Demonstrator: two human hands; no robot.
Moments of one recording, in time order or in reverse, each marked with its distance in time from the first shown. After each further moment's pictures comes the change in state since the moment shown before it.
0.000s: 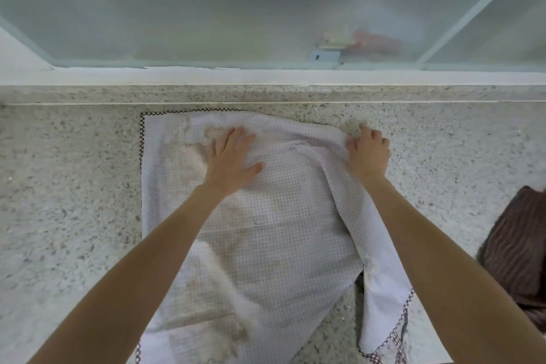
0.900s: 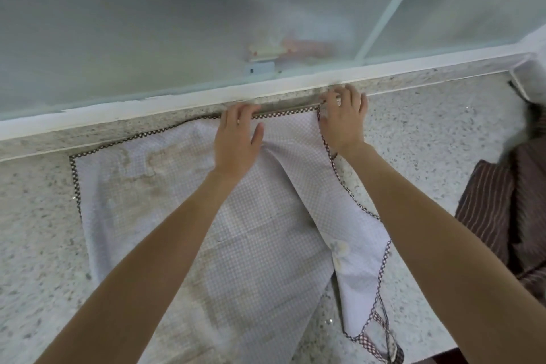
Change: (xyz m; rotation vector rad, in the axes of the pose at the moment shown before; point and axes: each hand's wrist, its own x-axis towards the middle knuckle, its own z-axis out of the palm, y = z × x) left_hand 0.087 0.112 -0.006 -0.195 0.346 0.212; right_hand 0.064 0.017 -0.040 -0.092 0.208 -0.228
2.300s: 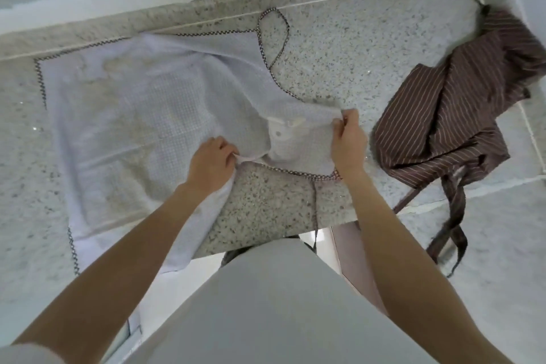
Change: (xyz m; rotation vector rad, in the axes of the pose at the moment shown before) left_hand -0.230 0.092 0.015 0.157 -0.394 0.063; right_hand -0.254 0.127 -0.044 0.592 0.017 0.372
